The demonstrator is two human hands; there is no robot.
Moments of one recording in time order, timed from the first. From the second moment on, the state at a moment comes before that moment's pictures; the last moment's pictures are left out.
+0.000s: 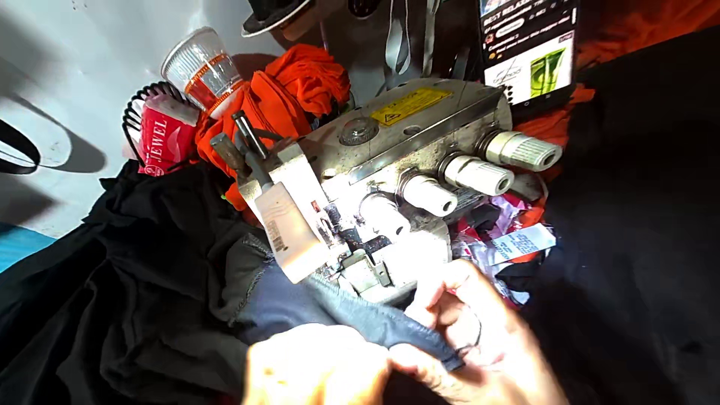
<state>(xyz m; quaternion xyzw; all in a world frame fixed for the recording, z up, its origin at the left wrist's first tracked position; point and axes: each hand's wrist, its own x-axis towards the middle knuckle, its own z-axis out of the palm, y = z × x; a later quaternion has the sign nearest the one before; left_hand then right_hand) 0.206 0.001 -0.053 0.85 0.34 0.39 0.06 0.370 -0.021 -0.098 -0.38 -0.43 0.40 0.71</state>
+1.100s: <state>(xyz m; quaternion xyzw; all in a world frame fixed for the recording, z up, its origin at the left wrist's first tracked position) 0.216 0.049 -0.056 0.71 0.46 0.46 0.27 0.389 -0.003 -0.104 -0.32 -0.43 0.61 0.59</state>
